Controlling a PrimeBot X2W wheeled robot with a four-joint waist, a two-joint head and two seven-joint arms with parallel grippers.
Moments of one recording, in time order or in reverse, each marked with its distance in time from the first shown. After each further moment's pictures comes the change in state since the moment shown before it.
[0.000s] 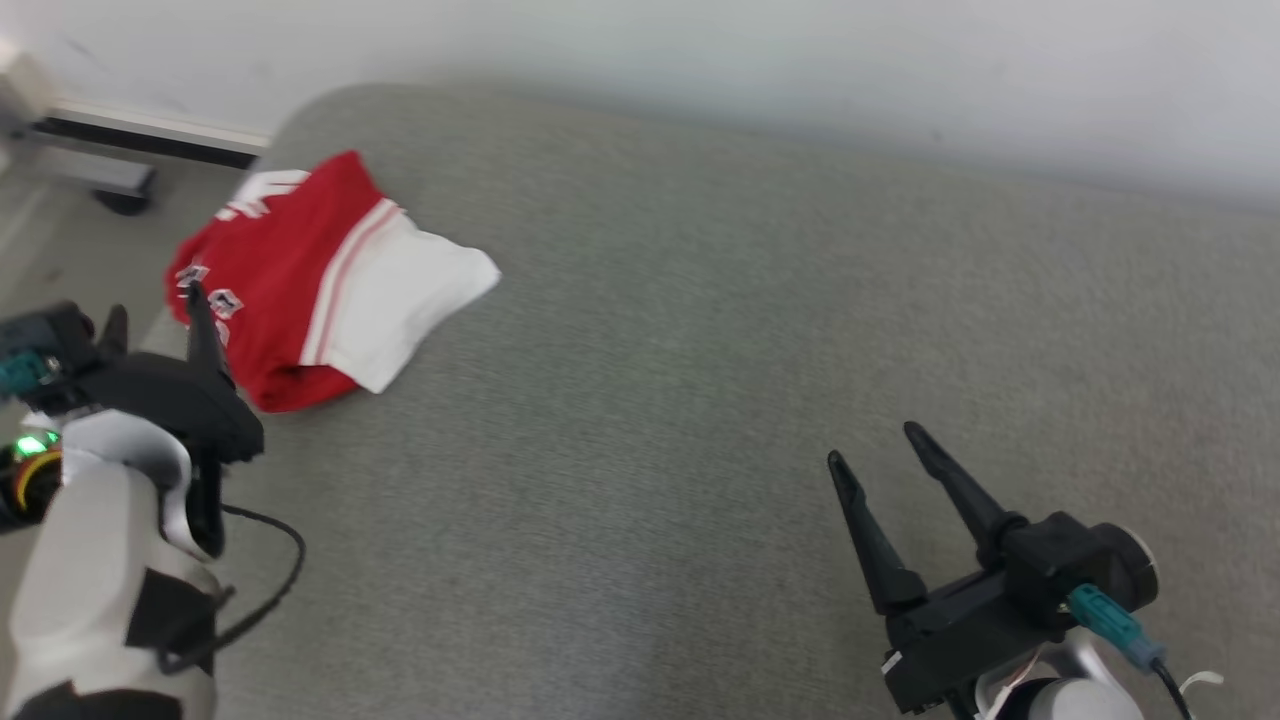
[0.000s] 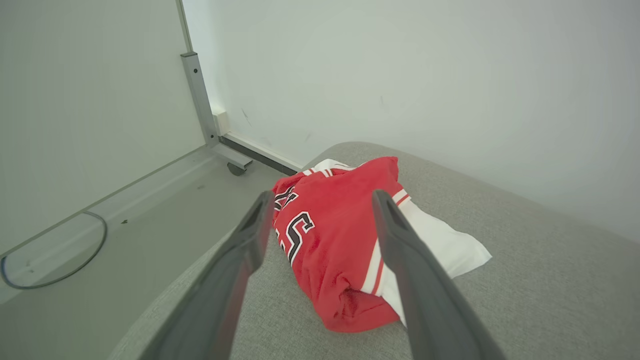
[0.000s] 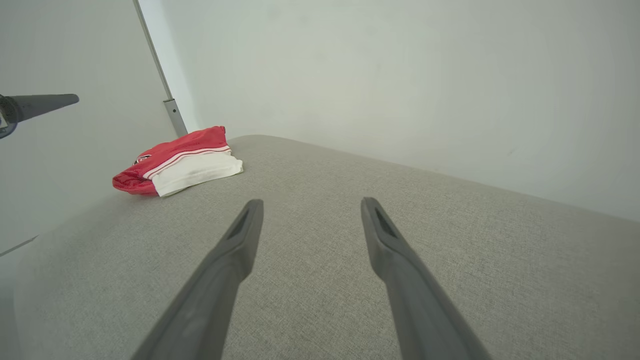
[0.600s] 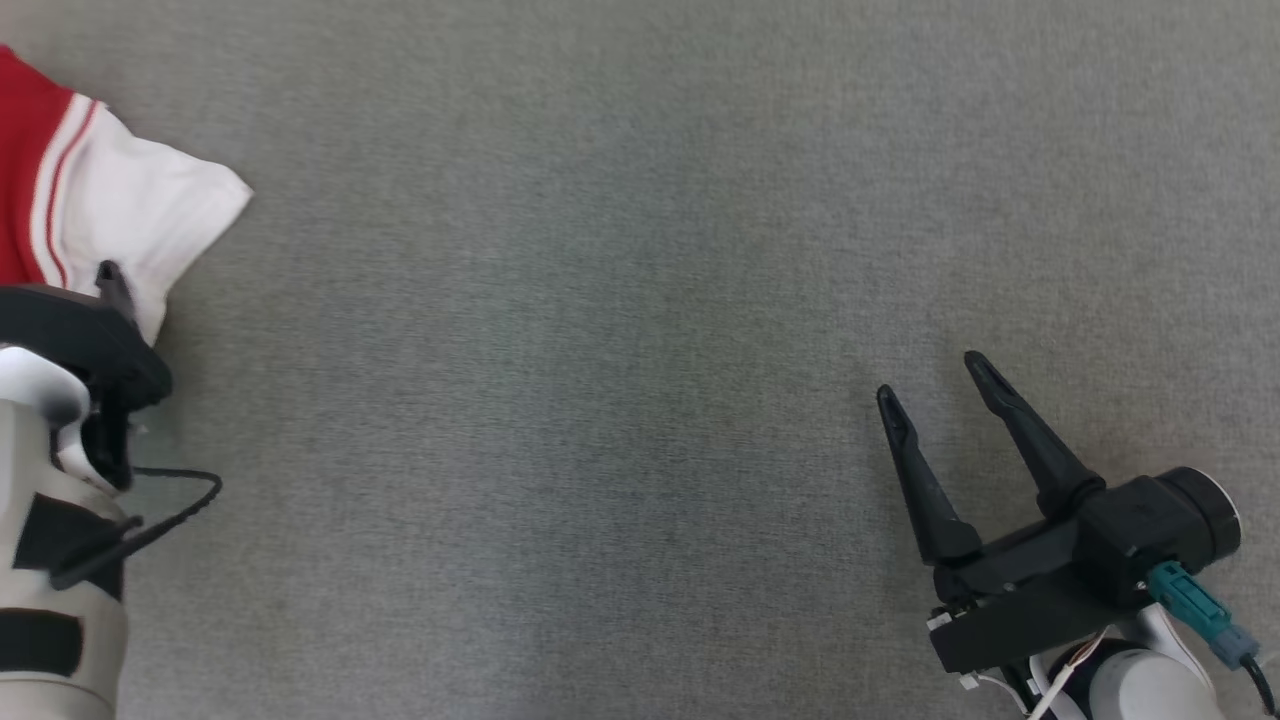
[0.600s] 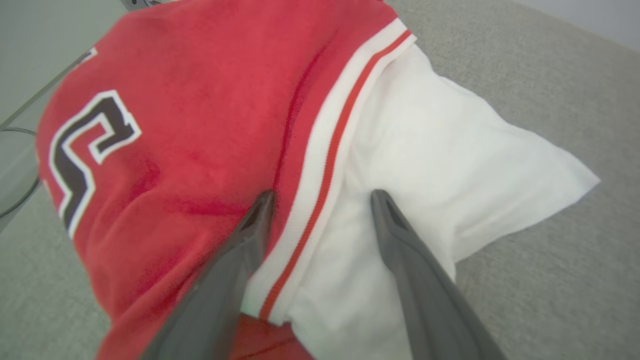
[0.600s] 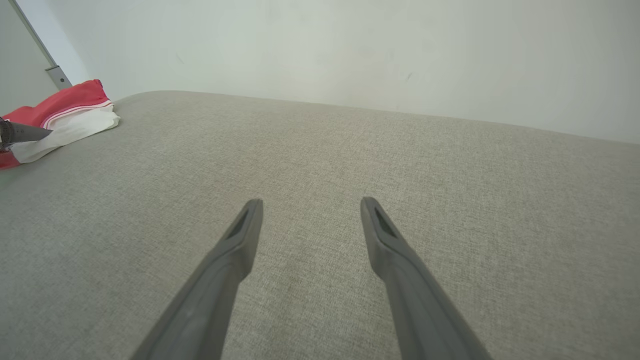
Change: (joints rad) left arm -0.211 0.108 0.021 0.255 -0.057 0.019 0.198; right arm -0.006 -0.057 -0.053 -0.199 -0.018 0.000 0.067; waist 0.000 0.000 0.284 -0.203
